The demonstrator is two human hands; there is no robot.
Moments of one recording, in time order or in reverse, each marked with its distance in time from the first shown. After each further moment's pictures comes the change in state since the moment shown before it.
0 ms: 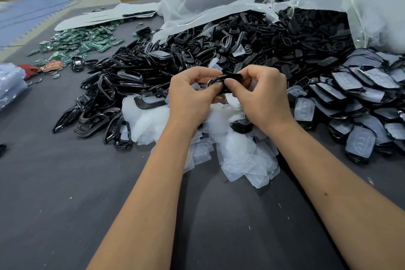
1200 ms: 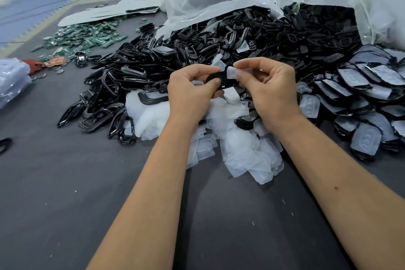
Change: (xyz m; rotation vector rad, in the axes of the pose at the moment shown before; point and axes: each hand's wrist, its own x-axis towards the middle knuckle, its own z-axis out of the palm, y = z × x) left_hand 0.003 -0.005 -0.005 -0.017 0.067 -0.008; right_hand 0.001 0.009 0.004 0.480 0.010 0.090
